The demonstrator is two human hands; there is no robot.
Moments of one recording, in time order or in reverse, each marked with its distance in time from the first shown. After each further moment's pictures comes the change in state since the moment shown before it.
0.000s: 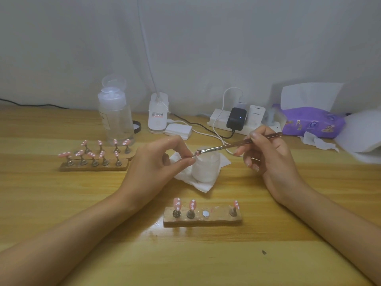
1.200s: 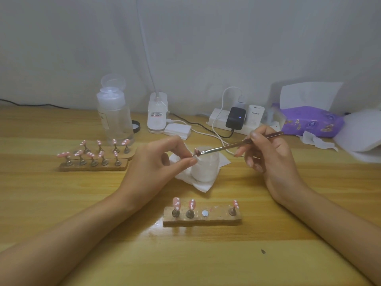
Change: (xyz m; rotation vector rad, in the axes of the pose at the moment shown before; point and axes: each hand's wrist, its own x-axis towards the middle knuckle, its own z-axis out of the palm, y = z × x) left_hand 0.000 -0.001 0.001 -0.033 -0.007 0.011; right_hand -0.003 -0.002 0.002 -0.040 0.018 -0.035
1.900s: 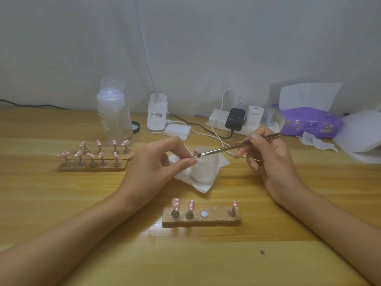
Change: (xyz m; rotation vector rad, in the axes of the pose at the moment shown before) left_hand 0.000 0.000 0.000 0.005 0.001 0.013; right_hand 0.003 0.003 -0.002 0.011 0.002 0.017
